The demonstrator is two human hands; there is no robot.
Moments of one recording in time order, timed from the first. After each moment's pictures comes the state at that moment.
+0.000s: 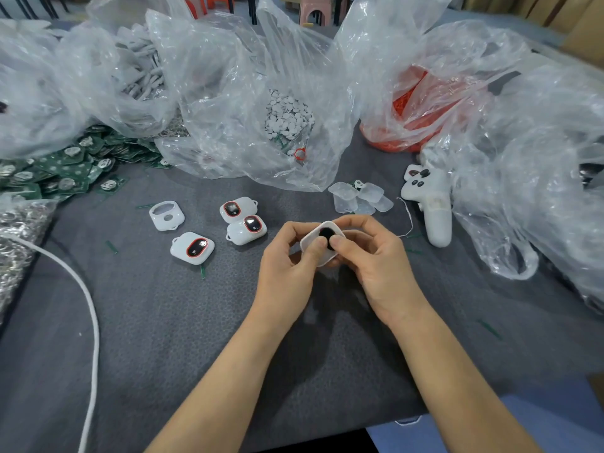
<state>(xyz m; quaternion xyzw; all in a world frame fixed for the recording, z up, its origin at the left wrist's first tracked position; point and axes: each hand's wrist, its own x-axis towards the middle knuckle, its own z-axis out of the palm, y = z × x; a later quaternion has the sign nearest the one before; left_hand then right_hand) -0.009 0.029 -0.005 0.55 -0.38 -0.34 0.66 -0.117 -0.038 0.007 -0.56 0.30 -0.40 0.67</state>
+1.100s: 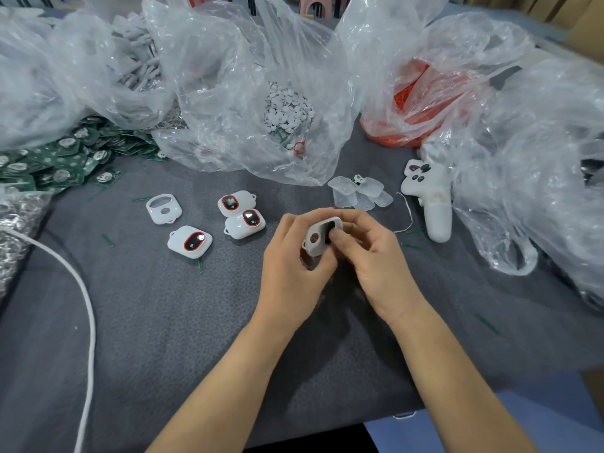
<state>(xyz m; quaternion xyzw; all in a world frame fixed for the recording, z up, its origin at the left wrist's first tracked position) -0.017 0.033 0.002 0.61 -0.50 -0.15 0.59 -0.118 -0.036 0.010 -0.60 0.31 -0.37 0.63</state>
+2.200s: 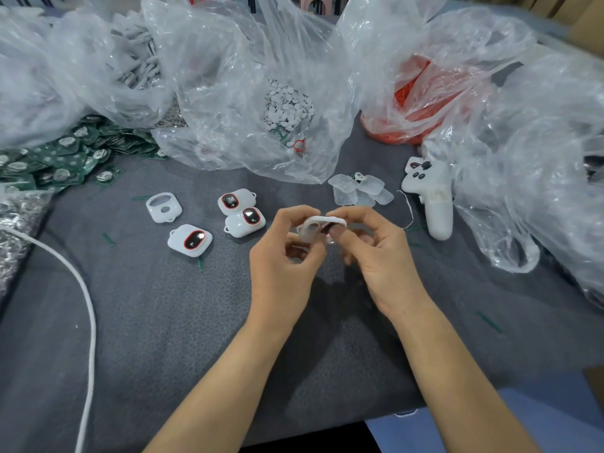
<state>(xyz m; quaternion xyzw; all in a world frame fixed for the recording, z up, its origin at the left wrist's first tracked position) -0.017 0.036 0.004 0.60 -0.42 -0.17 0.66 -0.120 -0.036 0.013 -0.62 0.32 -0.39 0.60</state>
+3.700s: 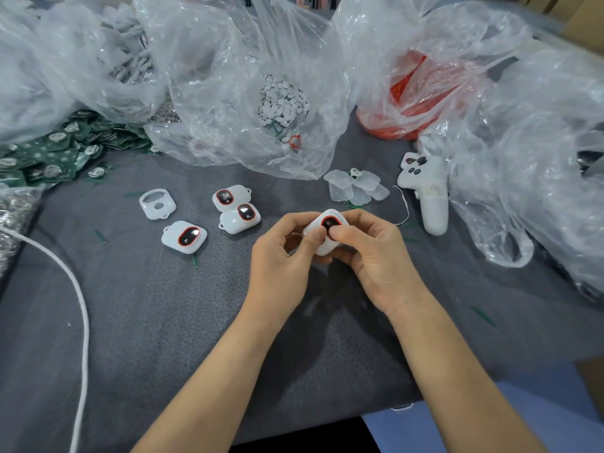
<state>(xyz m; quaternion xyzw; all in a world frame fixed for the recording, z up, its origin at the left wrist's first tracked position) -0.012 0.033 -0.001 0.57 -0.40 -0.30 0.65 -0.120 -0.040 0.009 -0.48 0.31 -0.37 0.73</state>
